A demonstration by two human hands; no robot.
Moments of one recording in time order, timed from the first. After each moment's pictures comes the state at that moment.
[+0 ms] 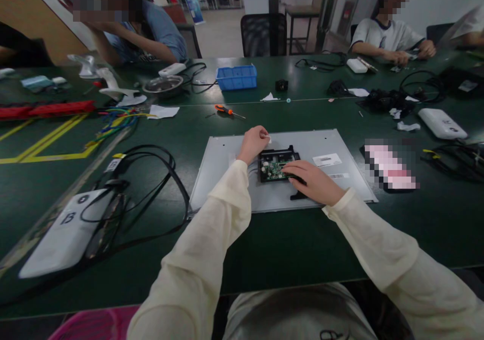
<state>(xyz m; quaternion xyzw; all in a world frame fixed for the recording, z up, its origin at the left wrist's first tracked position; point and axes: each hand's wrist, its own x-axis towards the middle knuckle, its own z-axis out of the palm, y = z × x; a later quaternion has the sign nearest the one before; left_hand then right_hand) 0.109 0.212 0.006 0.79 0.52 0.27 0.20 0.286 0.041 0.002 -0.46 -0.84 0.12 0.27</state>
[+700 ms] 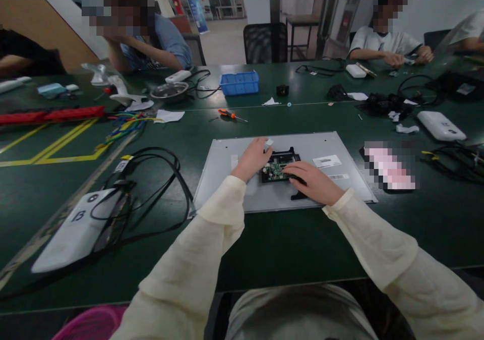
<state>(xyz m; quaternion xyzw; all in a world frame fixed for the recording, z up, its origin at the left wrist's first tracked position) 0.095 0.160 0.018 0.85 0.47 0.20 0.15 0.286 0.040 0.001 -0.46 -0.83 0.14 0.28</state>
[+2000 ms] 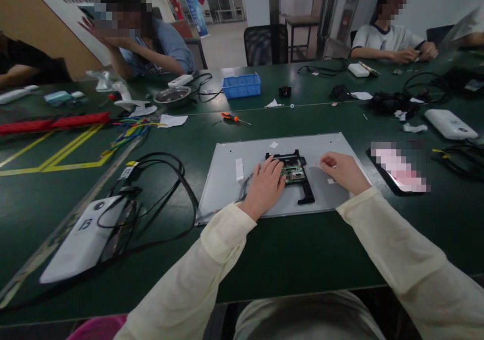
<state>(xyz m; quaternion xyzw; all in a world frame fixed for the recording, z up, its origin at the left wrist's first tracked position) 0.084 0.080 0.002 0.90 0.42 0.15 0.02 0.339 0.060 -0.011 -0.67 -0.66 0.15 0.32</state>
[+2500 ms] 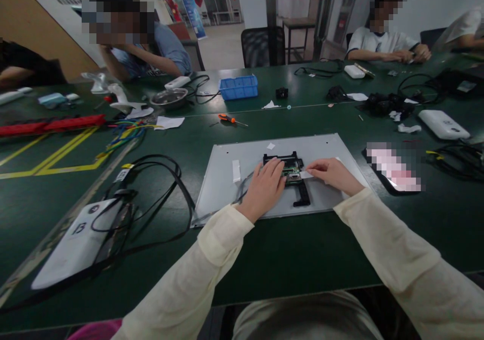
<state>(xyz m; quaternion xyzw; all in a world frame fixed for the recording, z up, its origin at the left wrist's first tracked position) 0.089 0.078 0.007 0.91 0.38 0.16 0.02 0.324 0.056 -0.002 -0.61 -0.65 0.30 0.34</state>
